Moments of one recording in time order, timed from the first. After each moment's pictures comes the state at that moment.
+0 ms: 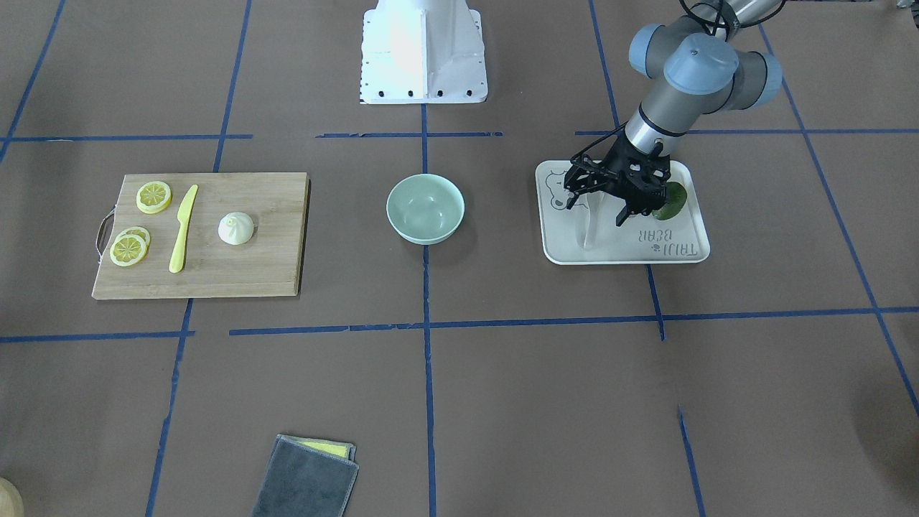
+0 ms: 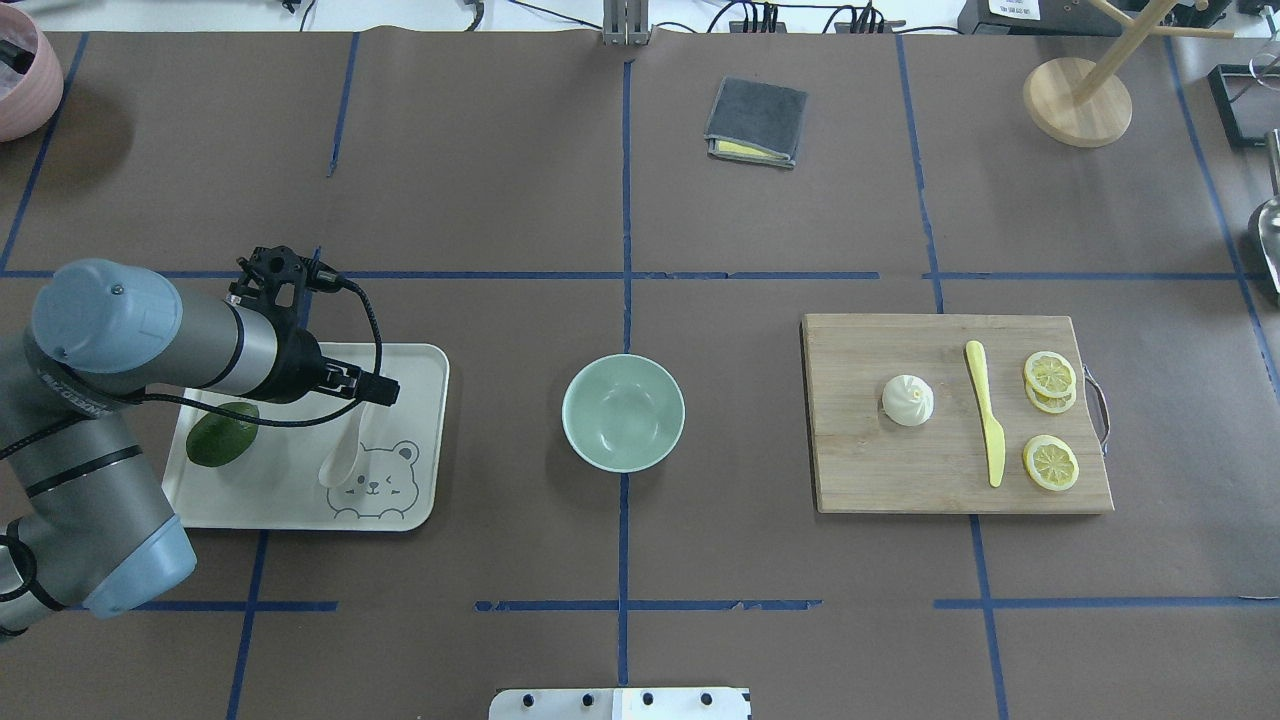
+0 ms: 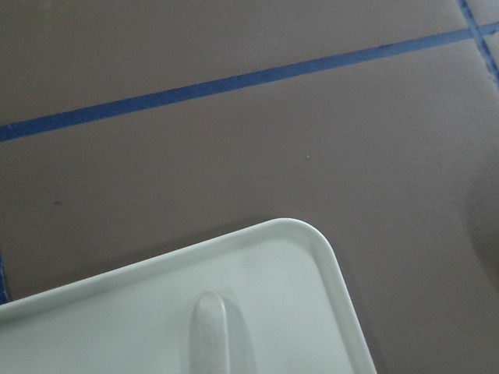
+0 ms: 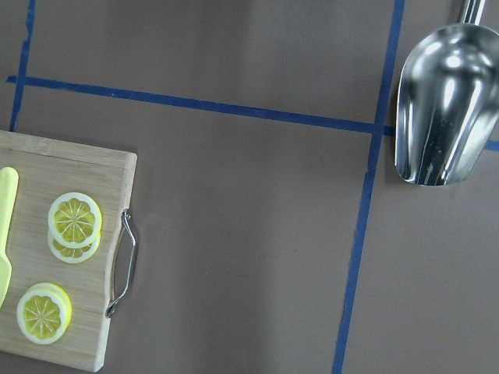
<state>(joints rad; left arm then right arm) -0.62 -1.77 -1.80 -2.11 -1.90 -0.92 1.54 -1.67 1.89 -1.73 2.44 -0.09</state>
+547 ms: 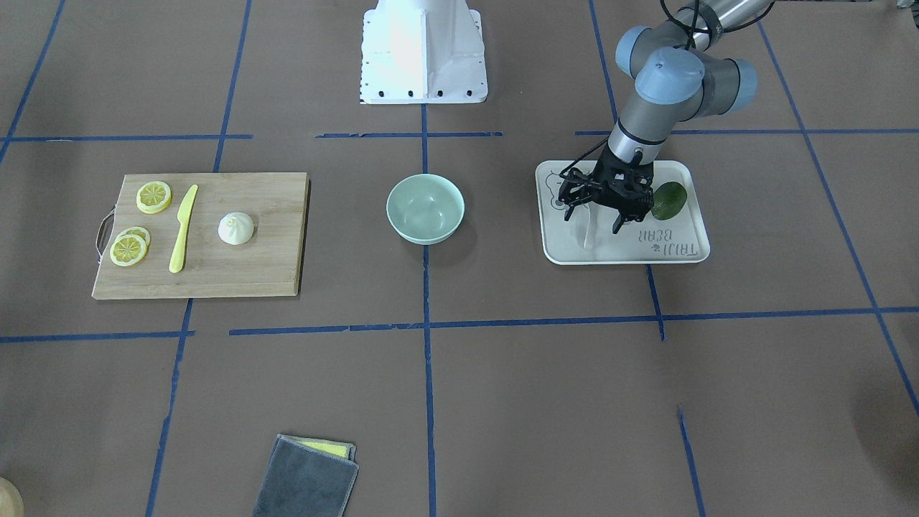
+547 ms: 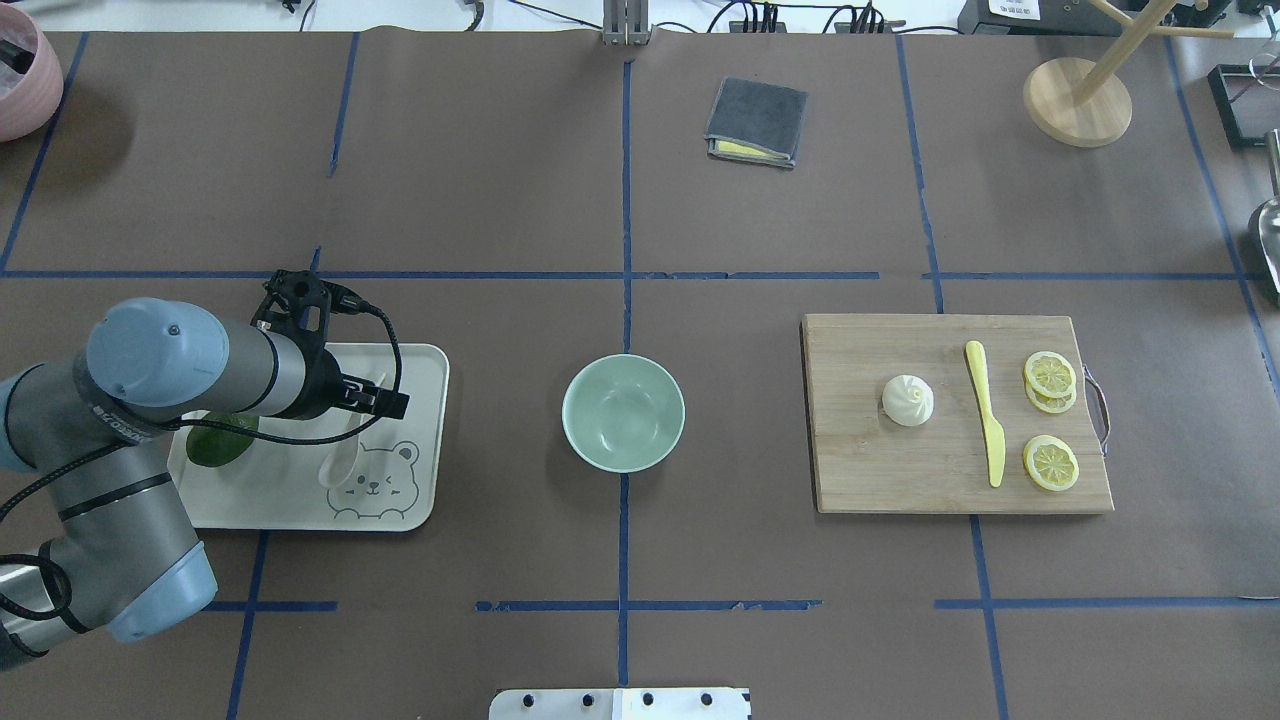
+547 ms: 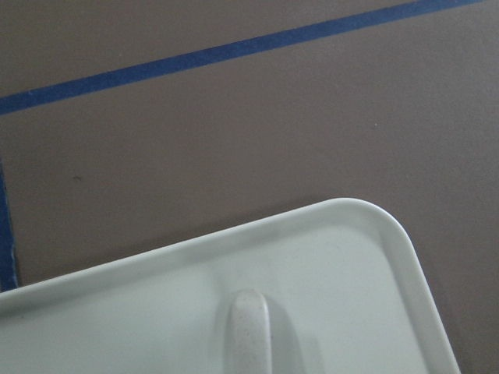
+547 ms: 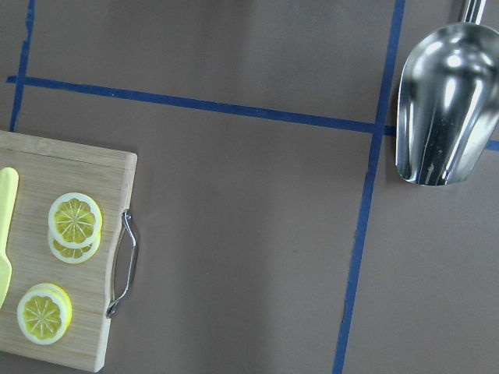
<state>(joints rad) -0.56 -1.78 -1.76 -2.08 -1.80 -0.92 1.53 -1.67 1.89 -1.73 2.44 -0.08</state>
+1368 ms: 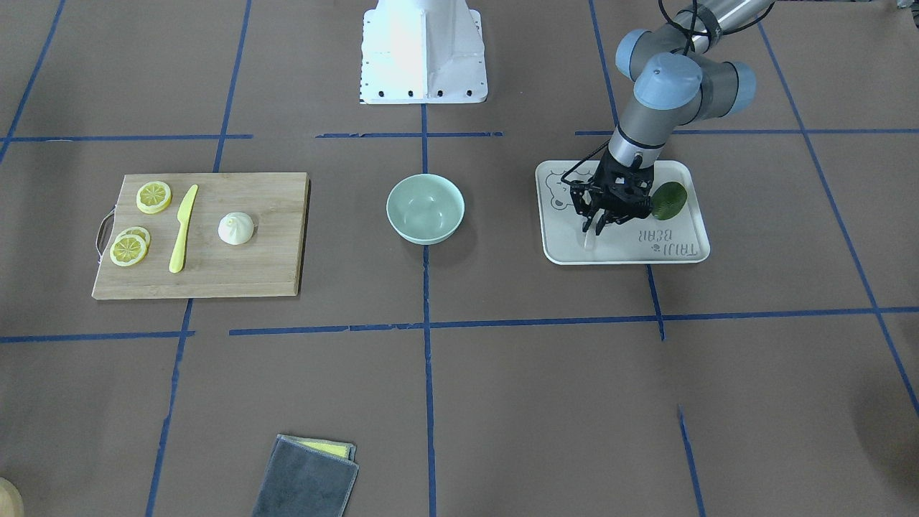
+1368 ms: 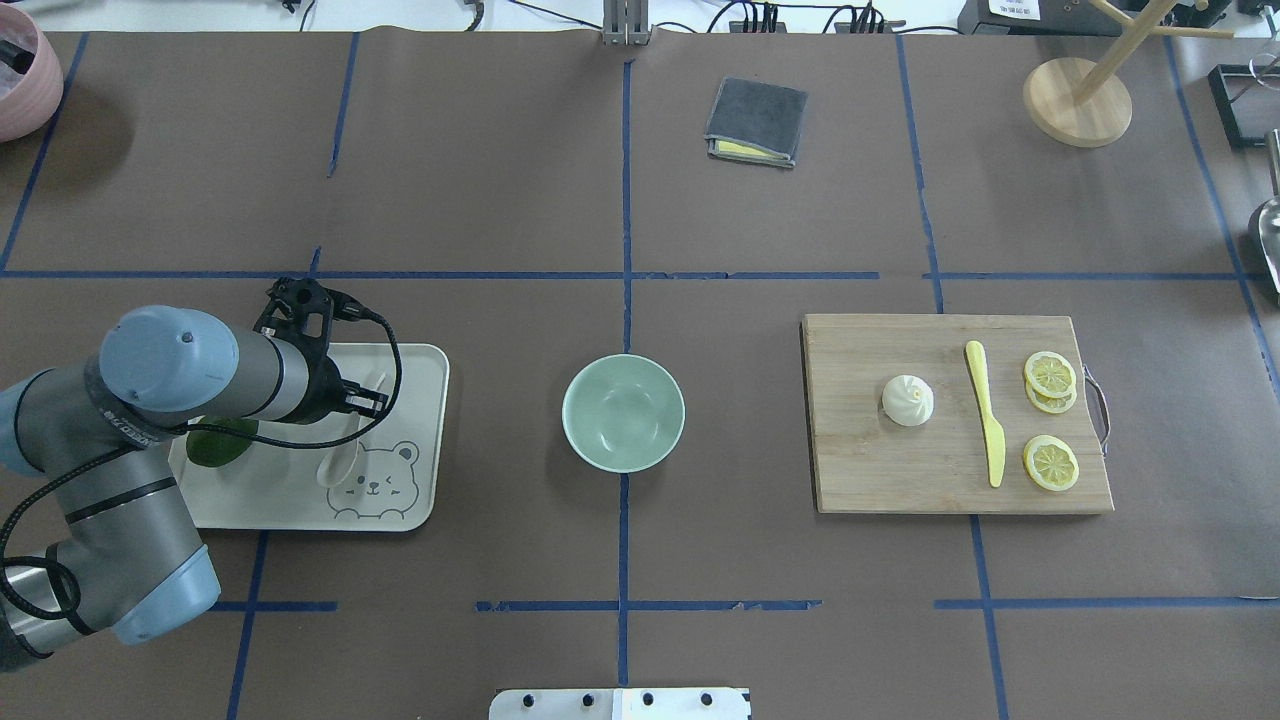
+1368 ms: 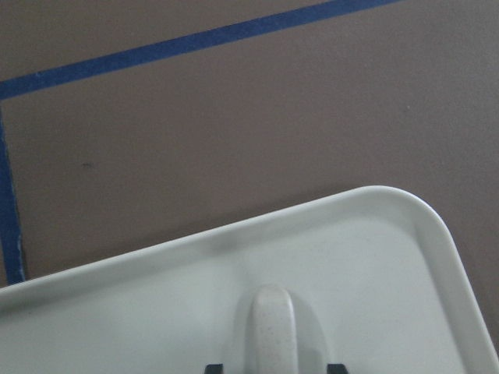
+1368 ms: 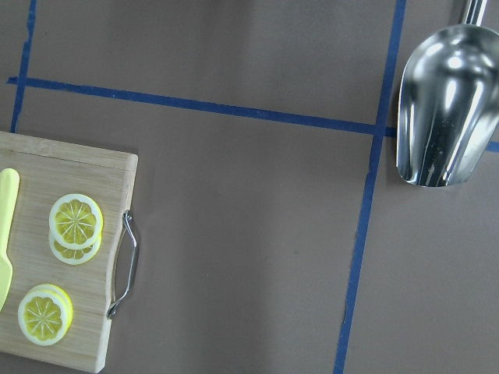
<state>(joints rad) -0.56 -1.78 -1.76 -2.07 -1.80 -0.92 1.53 -1.67 1.89 -1.73 2.44 -0.08</state>
